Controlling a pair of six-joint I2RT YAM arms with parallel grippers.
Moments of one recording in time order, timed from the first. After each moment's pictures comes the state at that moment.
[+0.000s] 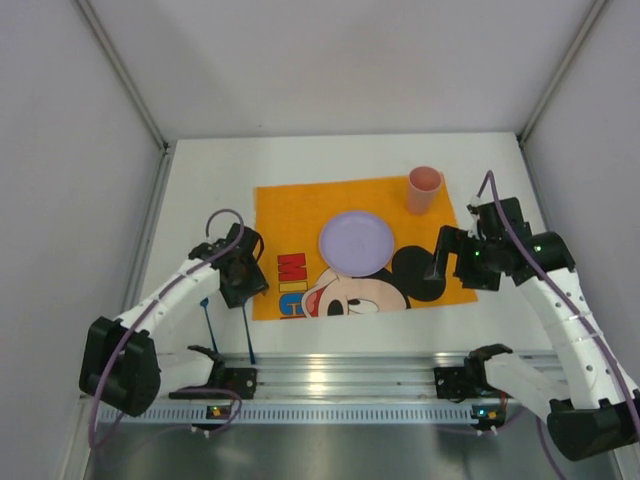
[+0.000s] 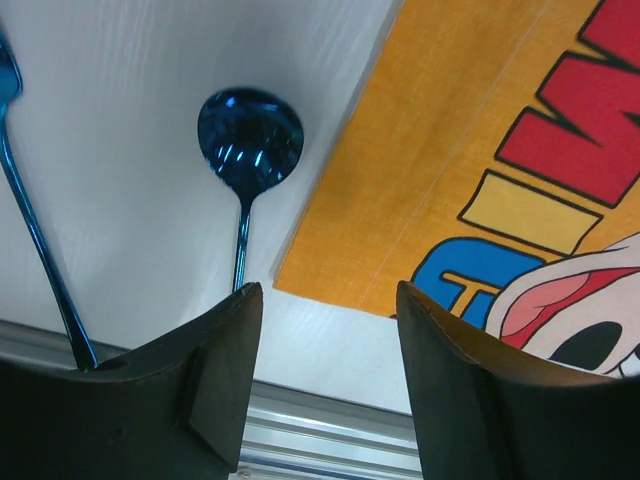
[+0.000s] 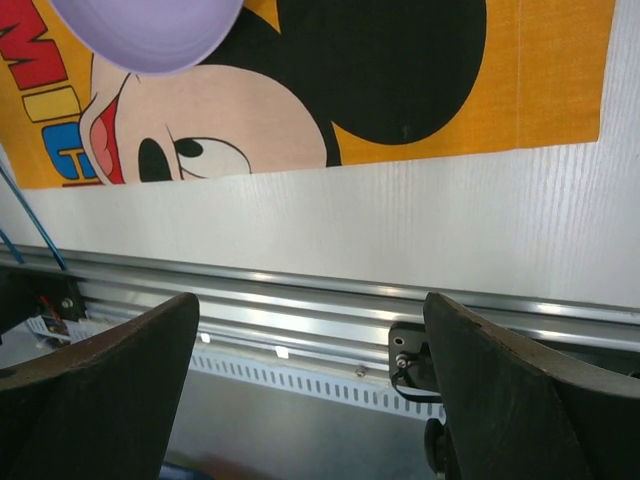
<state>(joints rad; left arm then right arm) -0.37 1.23 0.79 -0.85 -0.14 -0.85 0.25 0.97 1.11 -1.20 -0.16 0.45</state>
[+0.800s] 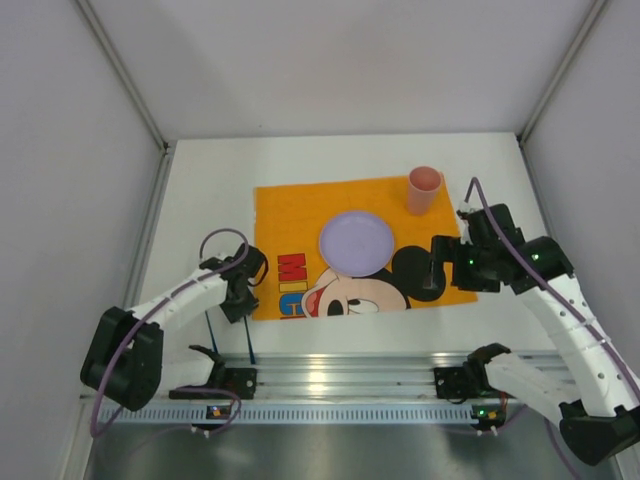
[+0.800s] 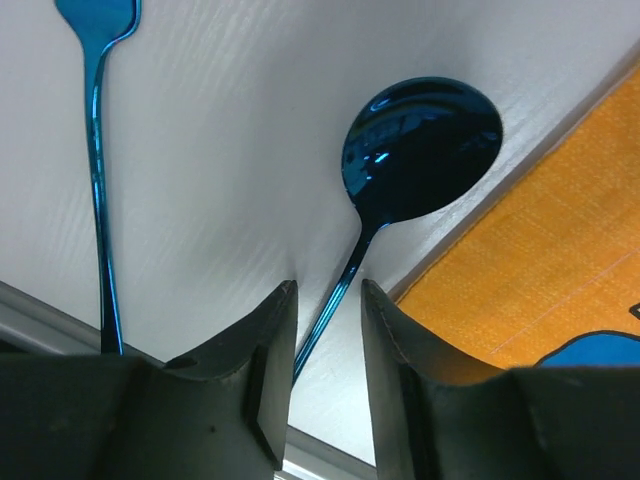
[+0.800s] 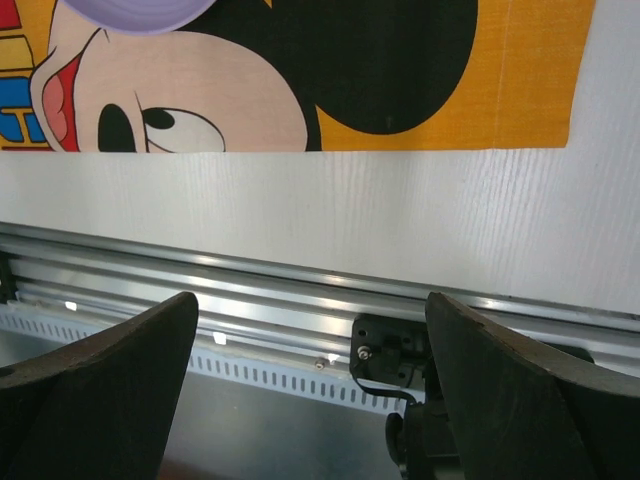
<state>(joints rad) -0.43 1.24 0.61 -0.82 -0.32 -1.06 0.39 0.92 1.11 -1.24 -0.05 0.42</state>
